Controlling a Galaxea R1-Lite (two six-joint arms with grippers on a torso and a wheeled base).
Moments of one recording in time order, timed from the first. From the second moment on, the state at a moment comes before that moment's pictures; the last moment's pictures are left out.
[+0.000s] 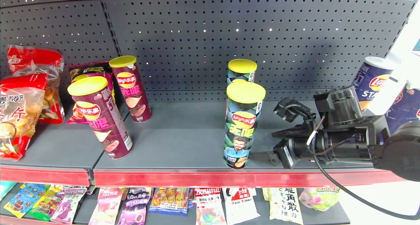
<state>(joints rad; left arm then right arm) -0.10 0.10 0.00 0.00 -0.01 0.01 0.50 1.69 -0.85 -0.20 0.17 -0.17</state>
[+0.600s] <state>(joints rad) -0.10 0.10 0.00 0.00 -0.01 0.01 0.50 1.69 -0.85 -0.20 0.17 -0.17</state>
